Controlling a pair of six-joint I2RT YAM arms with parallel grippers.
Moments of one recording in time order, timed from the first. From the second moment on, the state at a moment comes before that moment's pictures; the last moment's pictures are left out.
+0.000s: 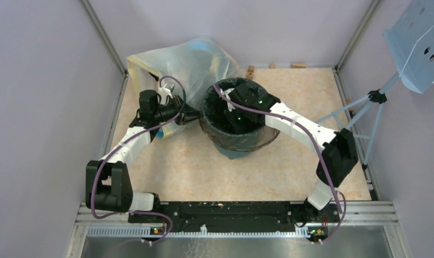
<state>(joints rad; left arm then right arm) -0.10 1.37 0.87 0.10 0.93 -1.00 0.78 1.73 1.50 -0.83 -0.02 0.15</state>
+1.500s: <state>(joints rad) -0.13 0.73 0.63 -0.44 0.52 -0.73 0.50 0.37 0.63 -0.68 0.41 0.54</state>
